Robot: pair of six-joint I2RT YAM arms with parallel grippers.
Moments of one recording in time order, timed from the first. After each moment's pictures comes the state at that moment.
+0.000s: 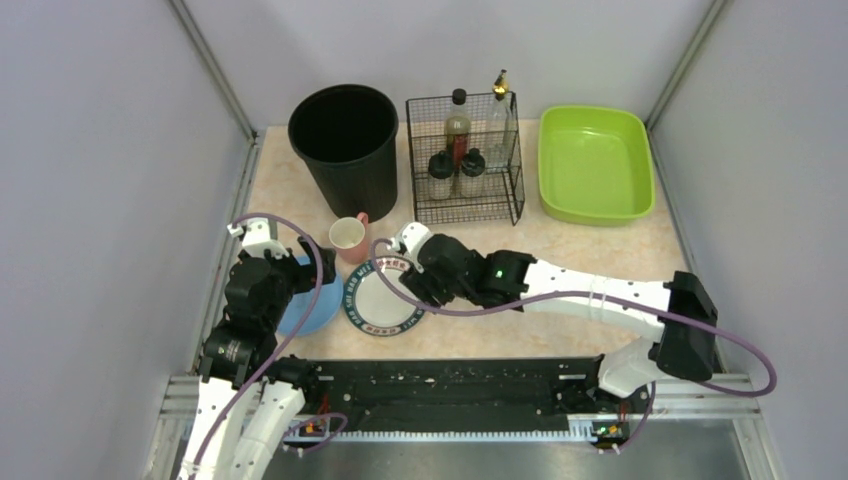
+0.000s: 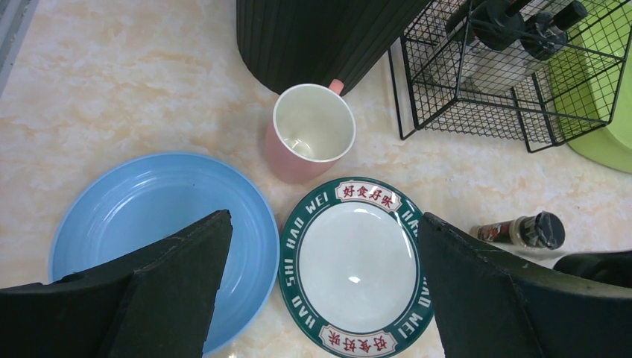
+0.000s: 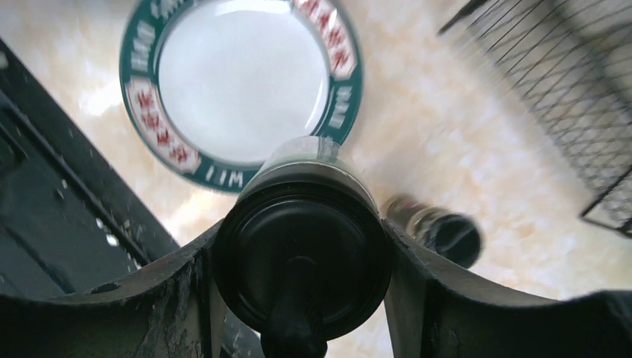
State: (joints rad) left arm -0.21 0.44 0.73 -0.61 -0.11 -0.39; right arm 1.18 1.47 1.17 -0.51 0.25 0.09
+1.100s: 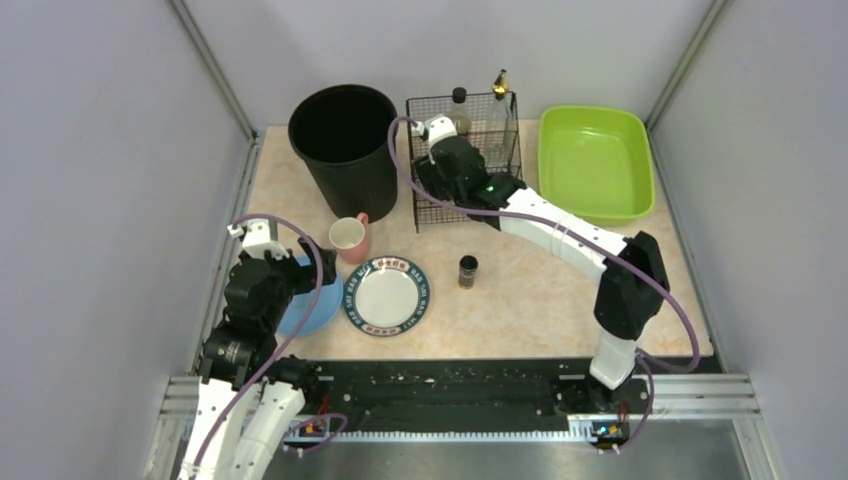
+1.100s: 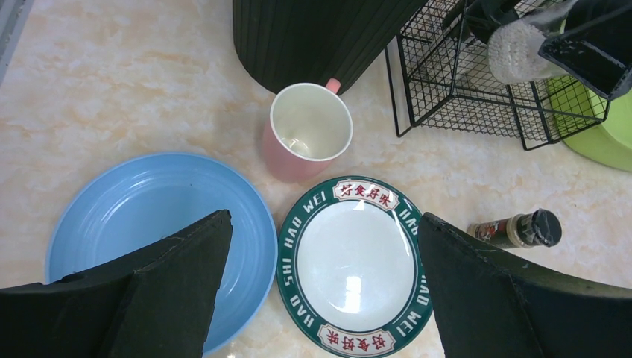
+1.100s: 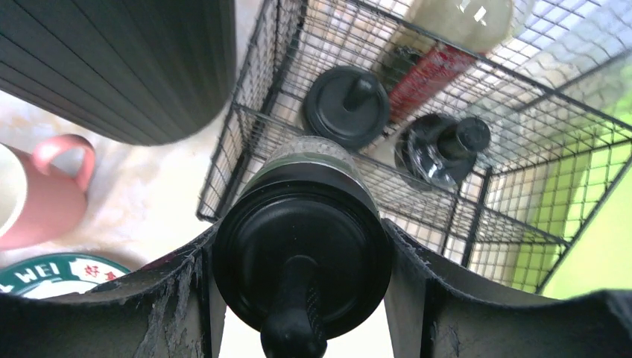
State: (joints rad) left arm -0.21 0.43 0.73 -0.62 -0.09 -0.39; right arm 0.79 1.77 1.57 -0.34 0.41 0.04
